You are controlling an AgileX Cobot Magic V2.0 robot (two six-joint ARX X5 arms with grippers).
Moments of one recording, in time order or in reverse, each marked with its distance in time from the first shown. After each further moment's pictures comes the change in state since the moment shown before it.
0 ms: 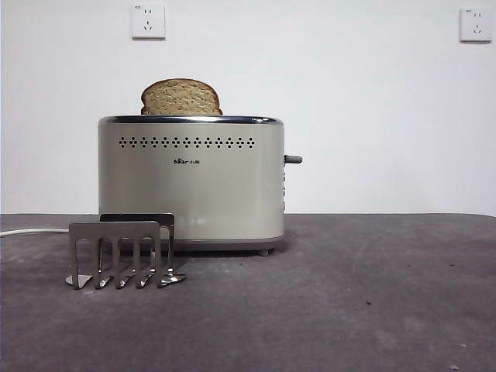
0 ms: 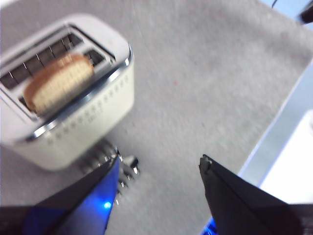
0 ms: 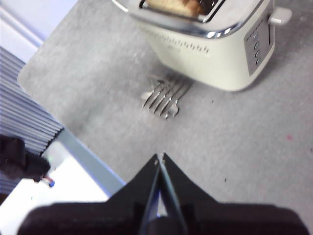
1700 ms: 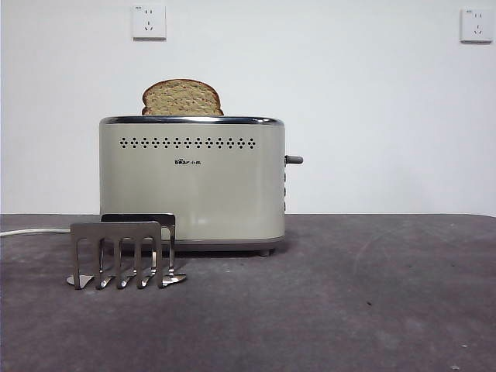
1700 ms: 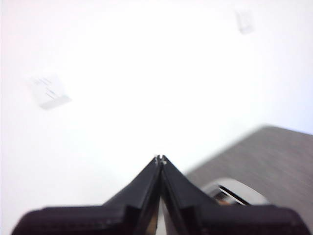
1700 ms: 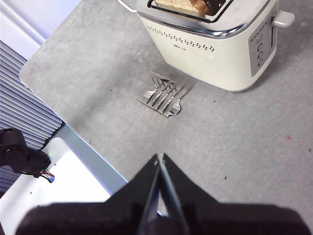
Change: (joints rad) left arm 0.314 -0.509 -0.452 0.846 -0.035 0.038; right arm 0.000 -0.036 0.000 -0.019 0.000 -0.018
